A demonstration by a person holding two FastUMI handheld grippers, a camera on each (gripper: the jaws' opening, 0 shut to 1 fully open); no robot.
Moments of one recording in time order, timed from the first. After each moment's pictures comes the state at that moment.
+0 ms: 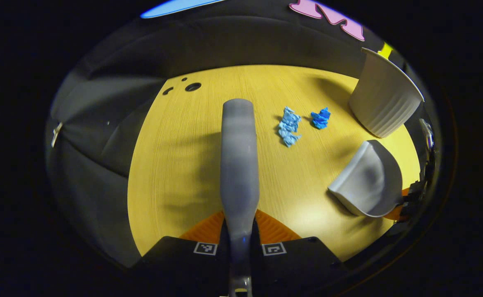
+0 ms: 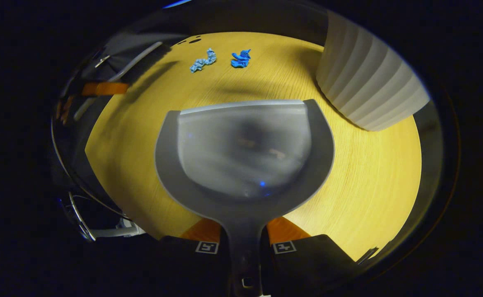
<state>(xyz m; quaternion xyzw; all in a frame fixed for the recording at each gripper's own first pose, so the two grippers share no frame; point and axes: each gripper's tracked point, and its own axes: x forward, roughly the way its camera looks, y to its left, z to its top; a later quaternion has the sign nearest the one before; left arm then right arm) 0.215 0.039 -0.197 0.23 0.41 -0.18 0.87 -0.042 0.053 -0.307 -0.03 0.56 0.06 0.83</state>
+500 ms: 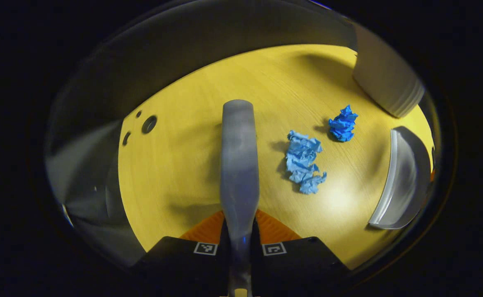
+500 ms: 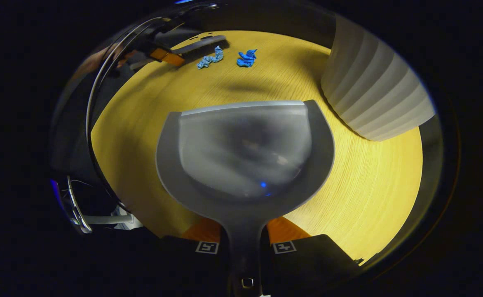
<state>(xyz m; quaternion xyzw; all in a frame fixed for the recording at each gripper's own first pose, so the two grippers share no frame) 0.312 -0.035 -0.224 0.41 0.39 -0.25 0.78 -0.041 0.037 -0.308 -0.05 0.56 0.10 0.82</state>
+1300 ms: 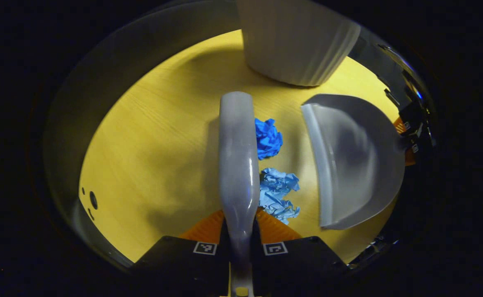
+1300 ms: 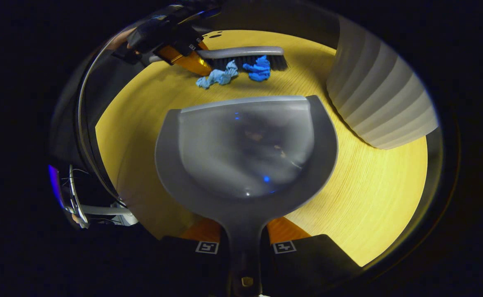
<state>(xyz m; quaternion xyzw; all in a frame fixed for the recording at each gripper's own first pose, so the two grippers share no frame) 0.207 -0.128 -0.255 0.47 0.41 -0.45 0.64 -0.034 0.025 -0.315 -0.06 0.55 0.14 0.82</state>
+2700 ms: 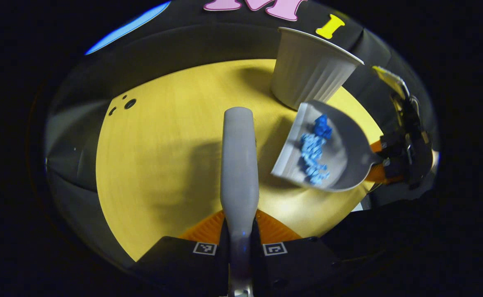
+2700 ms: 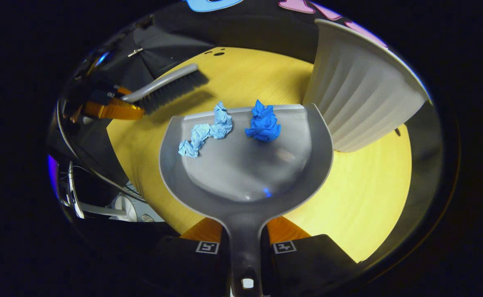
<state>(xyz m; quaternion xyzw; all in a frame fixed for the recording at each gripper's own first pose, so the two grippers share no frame) 0.100 0.002 -0.228 0.25 0.44 -0.31 0.81 -0.059 0.003 -0.239 -0.08 0.49 0.12 0.86</state>
